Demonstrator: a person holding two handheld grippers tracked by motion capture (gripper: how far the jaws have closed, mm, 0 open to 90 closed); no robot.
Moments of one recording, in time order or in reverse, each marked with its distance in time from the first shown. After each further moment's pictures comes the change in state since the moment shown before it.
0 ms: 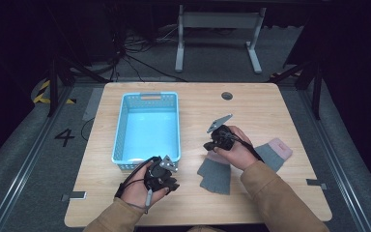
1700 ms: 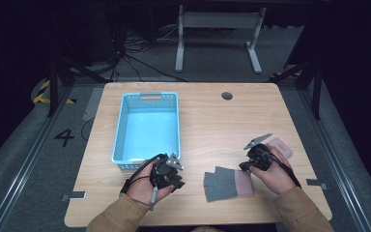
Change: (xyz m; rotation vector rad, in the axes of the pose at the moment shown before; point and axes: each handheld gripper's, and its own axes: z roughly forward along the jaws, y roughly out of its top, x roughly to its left) left arm -0.002 0.016 0.004 -0.001 -0.007 0.055; right arm 0.007 -0.102 -0.063 0.126 -0.074 0.247
